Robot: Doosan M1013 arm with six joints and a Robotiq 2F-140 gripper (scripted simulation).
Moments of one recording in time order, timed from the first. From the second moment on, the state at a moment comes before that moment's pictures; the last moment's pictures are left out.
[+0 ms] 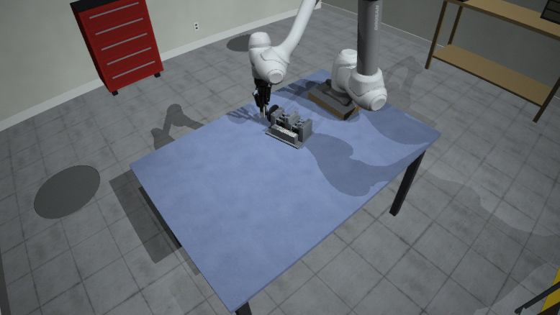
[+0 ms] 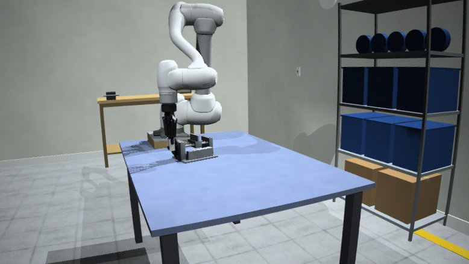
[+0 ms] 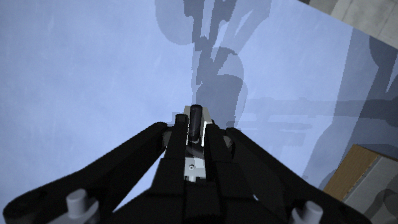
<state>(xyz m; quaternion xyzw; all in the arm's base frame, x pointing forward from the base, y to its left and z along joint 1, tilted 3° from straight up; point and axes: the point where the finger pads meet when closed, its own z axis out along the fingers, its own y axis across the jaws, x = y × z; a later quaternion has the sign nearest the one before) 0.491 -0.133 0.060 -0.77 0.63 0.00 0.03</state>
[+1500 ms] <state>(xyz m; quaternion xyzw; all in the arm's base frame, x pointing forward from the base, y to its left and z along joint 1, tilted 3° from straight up) 0.429 -0.146 0.065 -0.77 0.63 0.00 0.03</state>
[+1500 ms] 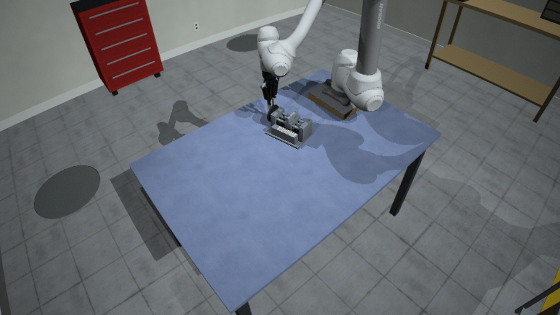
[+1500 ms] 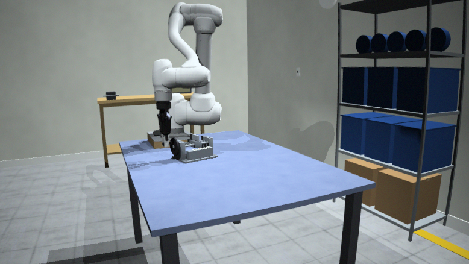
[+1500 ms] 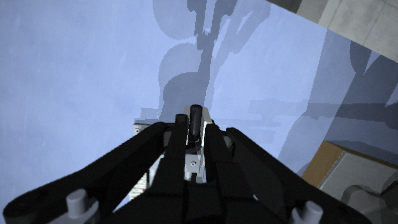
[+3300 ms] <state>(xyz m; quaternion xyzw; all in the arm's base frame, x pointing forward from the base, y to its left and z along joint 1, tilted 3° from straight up) 0.489 -0.132 0.036 -0.77 0.63 0.00 0.03</state>
